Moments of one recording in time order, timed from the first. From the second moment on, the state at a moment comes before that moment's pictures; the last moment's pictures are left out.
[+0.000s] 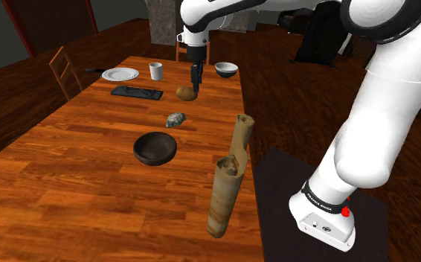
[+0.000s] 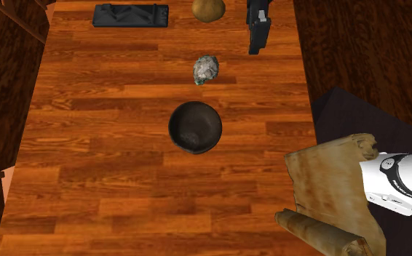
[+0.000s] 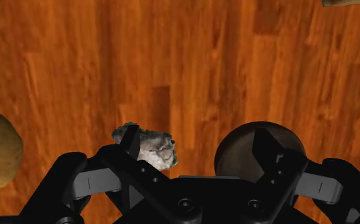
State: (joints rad) arm 0.06 0.15 -0.08 -1.80 0.03 1.84 -0.61
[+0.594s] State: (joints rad) arm 0.07 0.54 -0.04 -1.47 0.03 1.78 -0.75
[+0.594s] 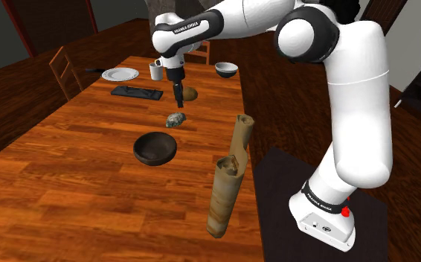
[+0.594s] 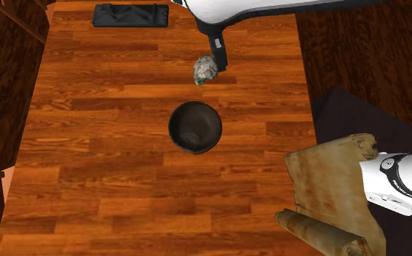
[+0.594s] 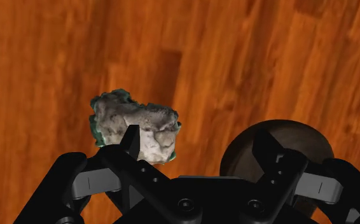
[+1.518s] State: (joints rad) arm 0.08 0.78 -0.01 -1.28 0.01 1.78 -0.82
